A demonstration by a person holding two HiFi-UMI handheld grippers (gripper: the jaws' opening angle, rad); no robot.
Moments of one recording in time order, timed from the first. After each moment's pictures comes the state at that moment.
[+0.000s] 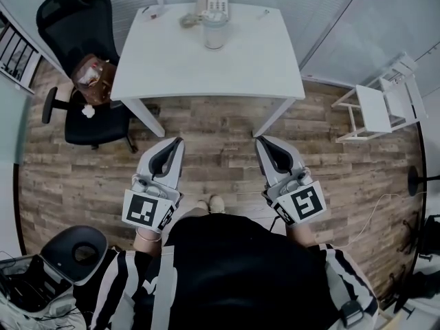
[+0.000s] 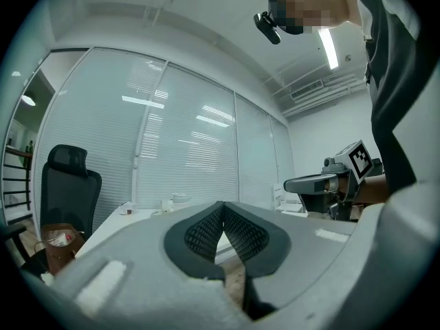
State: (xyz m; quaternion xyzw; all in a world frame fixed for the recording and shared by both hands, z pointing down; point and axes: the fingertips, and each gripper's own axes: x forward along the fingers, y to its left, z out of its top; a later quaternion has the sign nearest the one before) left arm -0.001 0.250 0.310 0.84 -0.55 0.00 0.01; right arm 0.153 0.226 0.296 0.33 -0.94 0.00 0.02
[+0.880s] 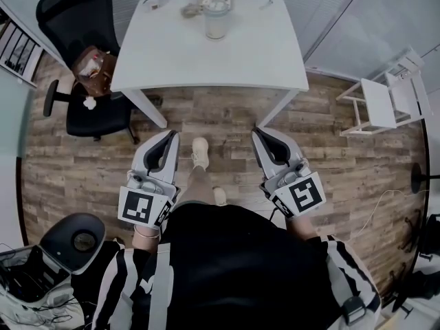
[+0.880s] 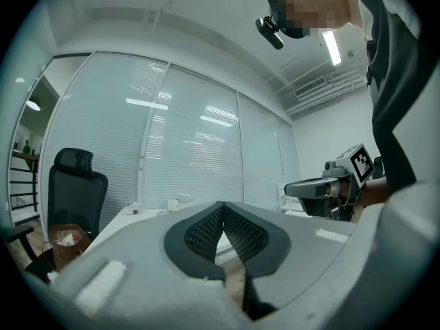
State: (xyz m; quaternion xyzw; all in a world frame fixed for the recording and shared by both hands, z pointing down) left arm -0.007 0.256 0.310 0.82 -0.57 0.00 0.01; right arm 0.144 0.228 0.304 0.31 -0.95 0.01 0.01
